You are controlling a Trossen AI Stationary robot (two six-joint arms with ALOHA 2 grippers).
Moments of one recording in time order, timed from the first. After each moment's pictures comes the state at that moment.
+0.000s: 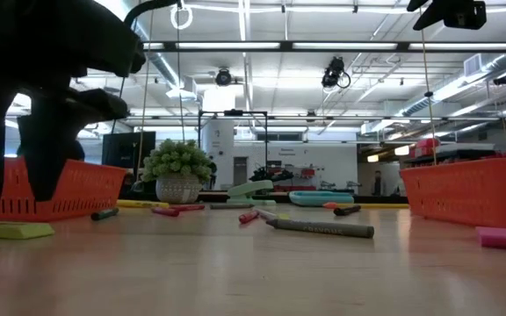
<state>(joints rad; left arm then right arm) -0.55 1.78 1.12 -0.74 -0.07 -0.38 0.24 0.92 1.16 -1.07 0.29 0.98</state>
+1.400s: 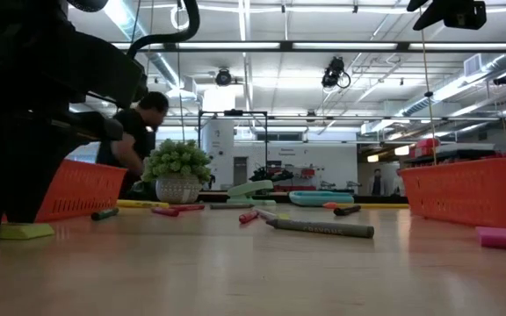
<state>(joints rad) -0.56 1.87 1.15 -0.74 -0.02 -0.44 0.24 0.92 1.16 -1.07 0.29 0.98</state>
